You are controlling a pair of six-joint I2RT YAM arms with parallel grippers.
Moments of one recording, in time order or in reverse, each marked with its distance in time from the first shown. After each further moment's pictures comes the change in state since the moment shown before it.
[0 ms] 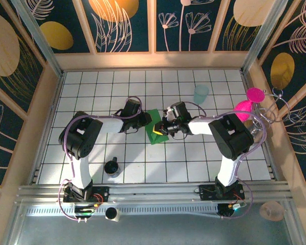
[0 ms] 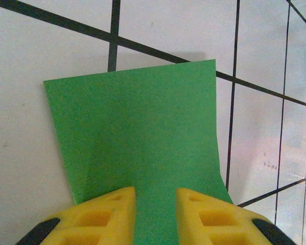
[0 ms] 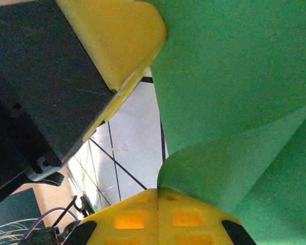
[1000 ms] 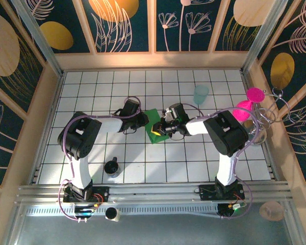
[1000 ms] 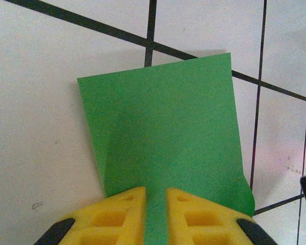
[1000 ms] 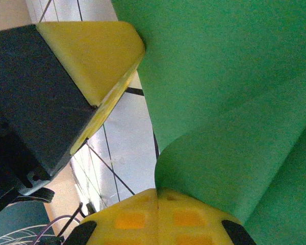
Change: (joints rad) left arm 0.009 -0.009 0.000 -0.056 -0.042 0.026; right arm 0.014 0.070 0.003 0.098 -0.004 0.076
